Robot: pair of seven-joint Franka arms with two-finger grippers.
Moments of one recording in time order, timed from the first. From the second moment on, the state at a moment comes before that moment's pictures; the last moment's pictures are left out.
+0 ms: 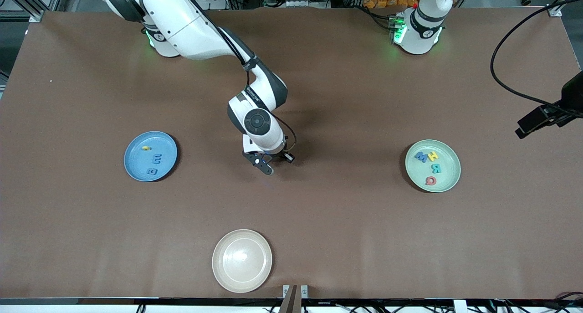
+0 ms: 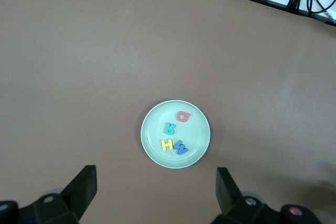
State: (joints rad) left arm -0.08 0.06 0.07 -1.51 0.03 1.69 -0.31; right arm 0.62 0.80 0.10 -1.54 0.10 2.37 1.33
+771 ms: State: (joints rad) left arm -0.09 0.04 0.04 -1.51 0.03 1.64 -0.31; right arm 0.52 0.78 0.17 -1.43 0.10 2.21 1.30
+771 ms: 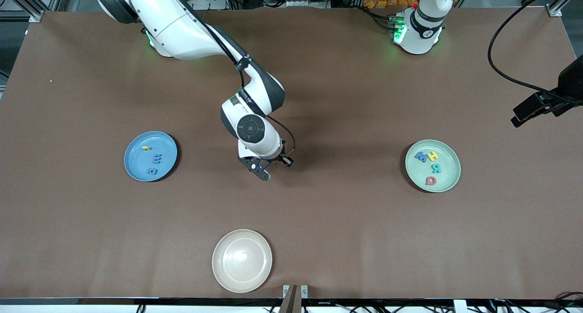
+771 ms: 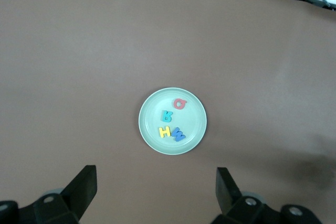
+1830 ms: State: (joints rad) left arm -0.09 0.04 0.00 -1.50 0.03 1.62 -0.31; right arm -0.14 0.54 0.23 -1.58 0.07 1.69 0.51
